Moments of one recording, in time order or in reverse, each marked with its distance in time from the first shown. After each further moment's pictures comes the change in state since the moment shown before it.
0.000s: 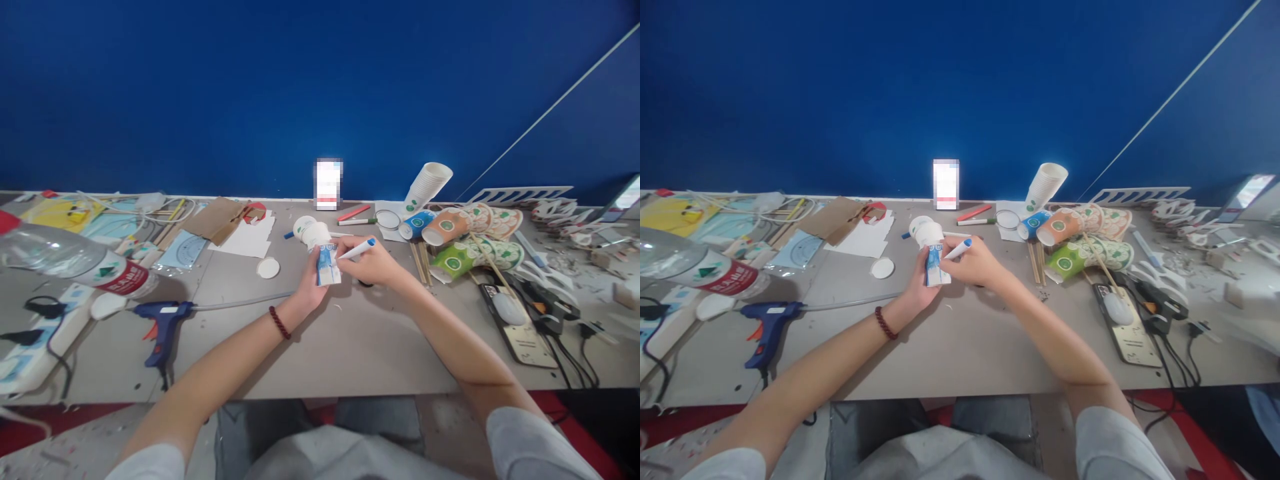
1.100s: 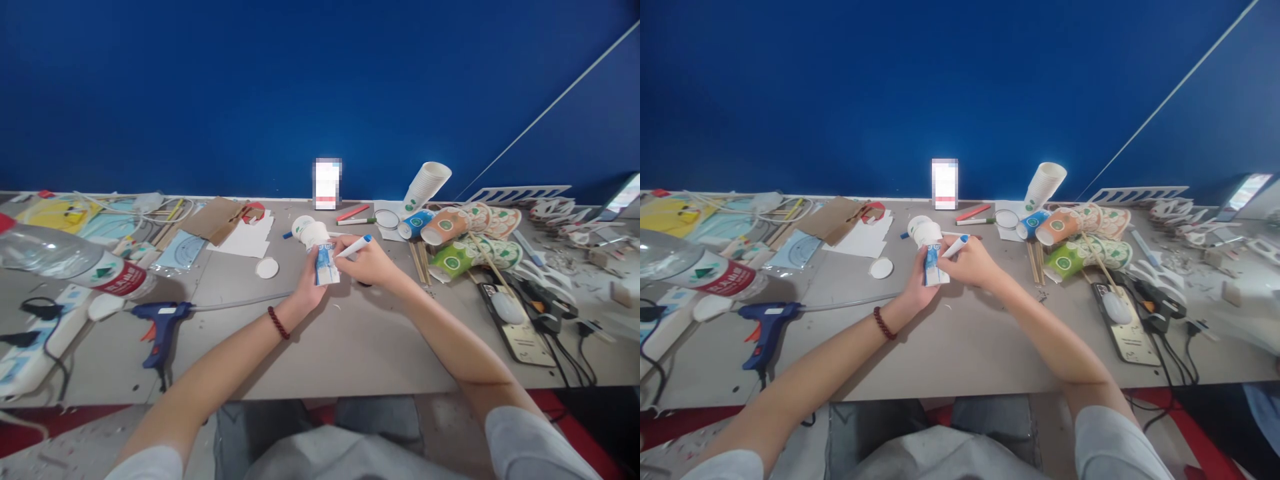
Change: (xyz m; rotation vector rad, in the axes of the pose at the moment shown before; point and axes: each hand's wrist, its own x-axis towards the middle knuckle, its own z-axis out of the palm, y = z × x) left_hand -0.001 0.001 0.002 0.001 -0.009 0.004; right_hand -0.001 -0.005 0.002 0.031 0.012 0.012
